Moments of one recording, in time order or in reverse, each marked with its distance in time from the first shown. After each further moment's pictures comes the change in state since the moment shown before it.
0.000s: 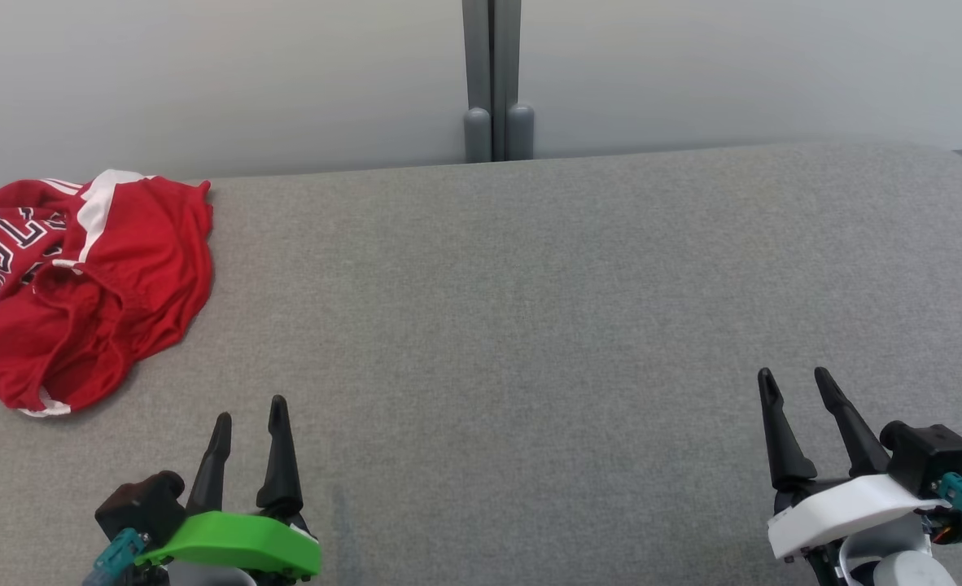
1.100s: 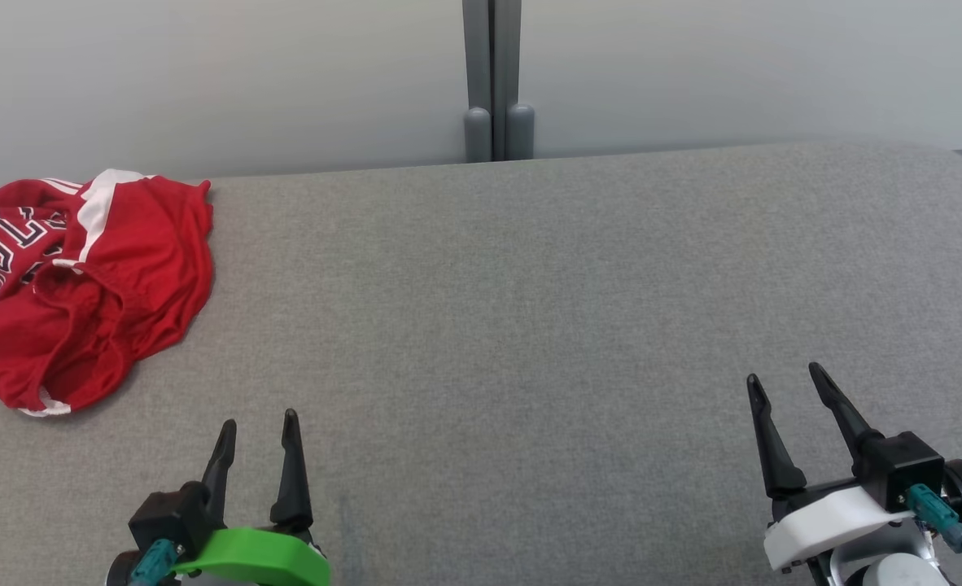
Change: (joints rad) left arm 0.005 0.003 -0.015 0.054 0.185 0.008 -0.065; right arm 0.006 -0.003 0.000 -0.003 -0.249 0.000 -0.066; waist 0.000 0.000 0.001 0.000
